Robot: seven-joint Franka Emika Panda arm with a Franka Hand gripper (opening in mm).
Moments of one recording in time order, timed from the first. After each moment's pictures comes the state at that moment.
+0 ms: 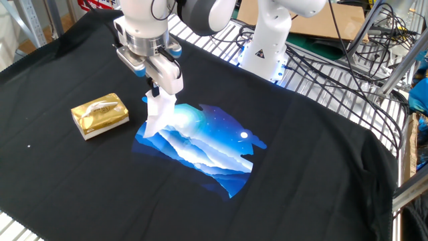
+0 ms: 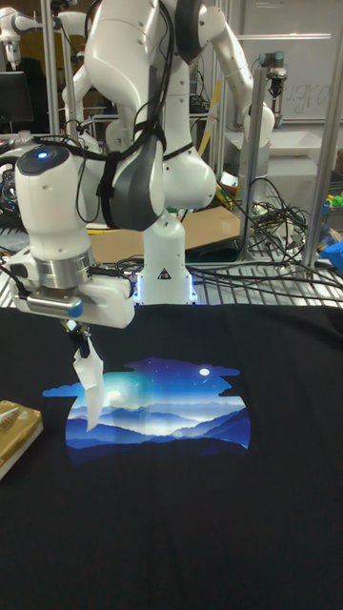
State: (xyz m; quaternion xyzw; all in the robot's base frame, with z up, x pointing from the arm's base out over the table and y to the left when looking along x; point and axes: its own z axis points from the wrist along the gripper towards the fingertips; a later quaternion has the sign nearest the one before) arm 0.466 -0.143 0.229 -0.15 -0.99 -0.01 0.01
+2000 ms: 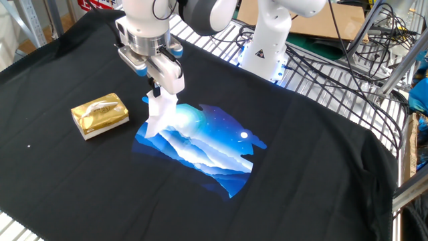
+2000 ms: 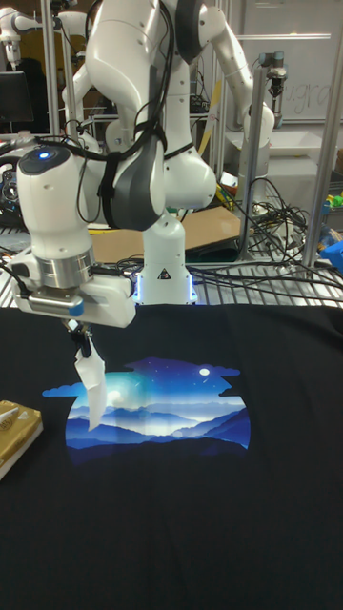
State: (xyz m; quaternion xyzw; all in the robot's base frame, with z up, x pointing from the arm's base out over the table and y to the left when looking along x) arm 0.464 -0.141 0.228 -0.15 -0.99 -0.01 0.01
